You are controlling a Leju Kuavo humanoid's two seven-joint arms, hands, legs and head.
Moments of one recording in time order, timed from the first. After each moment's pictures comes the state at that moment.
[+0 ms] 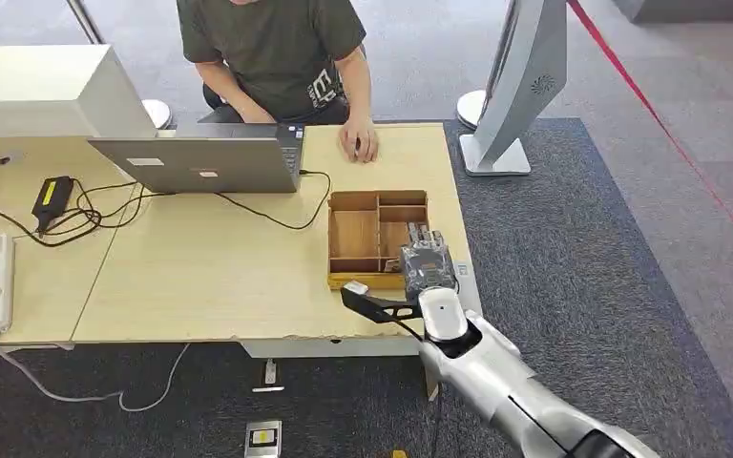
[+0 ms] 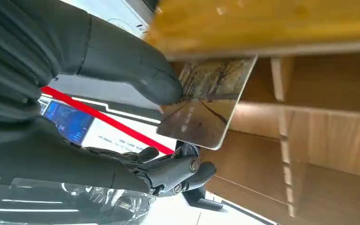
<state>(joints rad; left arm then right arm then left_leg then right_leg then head) -0.12 0.11 -1.17 -0.20 1.01 0.17 0.00 -0.57 -0.05 0.73 -0.88 1.25 -0.08 0.57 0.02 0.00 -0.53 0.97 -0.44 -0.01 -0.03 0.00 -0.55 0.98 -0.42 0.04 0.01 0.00</state>
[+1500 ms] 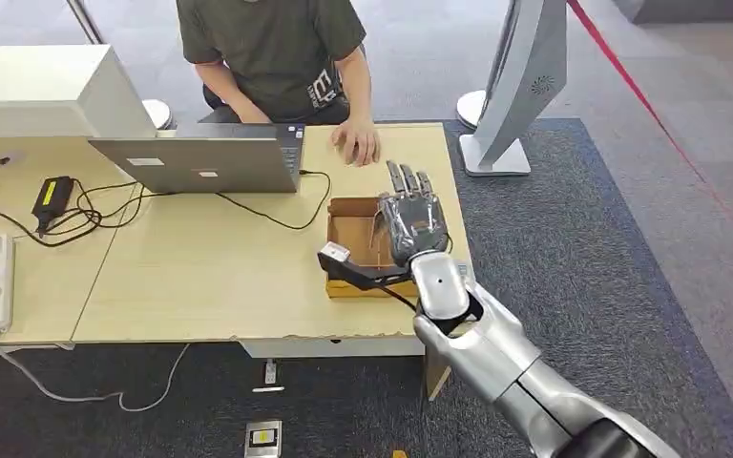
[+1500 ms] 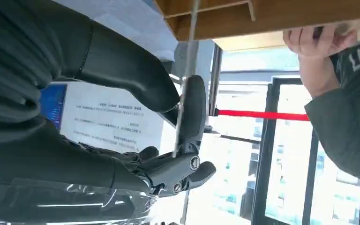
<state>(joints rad) -0.12 0.11 -1.17 -0.20 0.99 0.16 -0.02 -0.63 -0.07 0.72 -1.12 1.35 -0.13 0.54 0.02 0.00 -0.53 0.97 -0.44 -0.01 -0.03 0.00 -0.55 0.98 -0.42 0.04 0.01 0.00</state>
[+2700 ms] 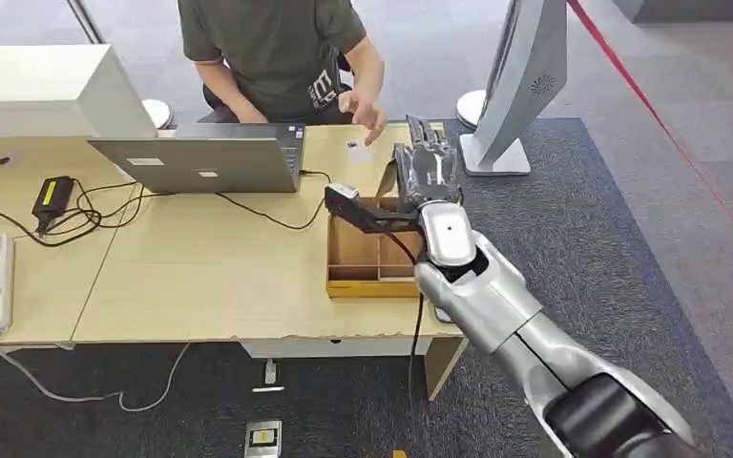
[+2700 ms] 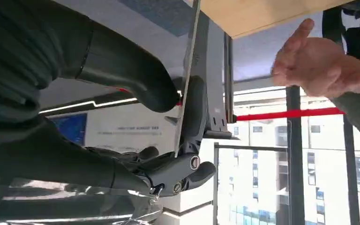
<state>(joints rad) -0.12 0.11 -1.18 -0.20 0.93 0.14 -0.01 -0.81 -0.05 0.69 -1.00 1.18 -0.12 0.60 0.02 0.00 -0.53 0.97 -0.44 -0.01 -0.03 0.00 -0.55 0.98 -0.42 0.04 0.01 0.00</state>
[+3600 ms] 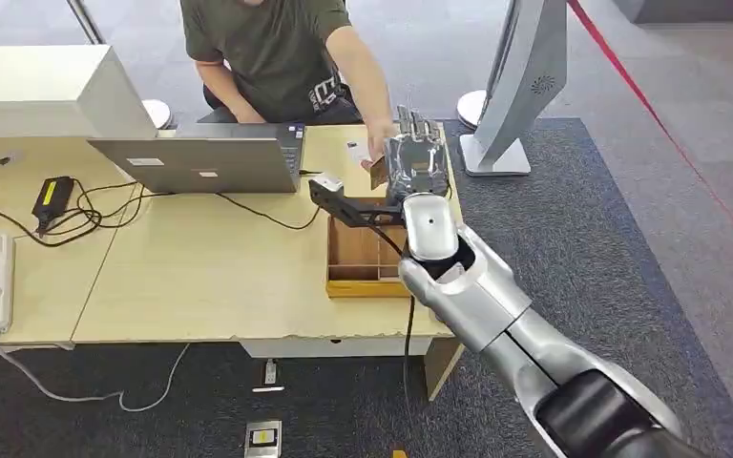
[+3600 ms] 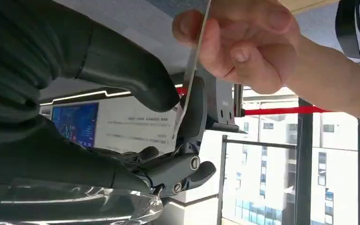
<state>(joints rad) -0.12 0.11 -1.18 -0.20 0.96 0.14 0.00 -0.82 0.00 0.71 -1.06 1.24 -0.01 0.70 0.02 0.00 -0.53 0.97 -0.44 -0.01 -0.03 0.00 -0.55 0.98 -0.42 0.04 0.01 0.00</state>
